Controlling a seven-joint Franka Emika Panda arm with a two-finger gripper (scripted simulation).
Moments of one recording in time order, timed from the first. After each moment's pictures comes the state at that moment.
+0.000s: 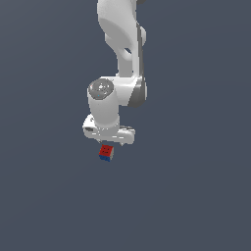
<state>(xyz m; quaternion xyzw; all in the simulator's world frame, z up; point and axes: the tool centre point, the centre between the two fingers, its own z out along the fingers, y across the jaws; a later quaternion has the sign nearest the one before) 0.010 -0.064 0.117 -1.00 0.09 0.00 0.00</state>
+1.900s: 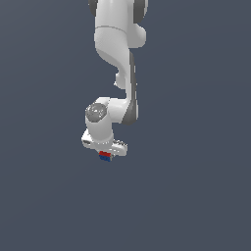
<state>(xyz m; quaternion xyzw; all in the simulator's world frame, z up) 0.018 -0.092 0.034 -0.99 0.13 0.00 0.00</state>
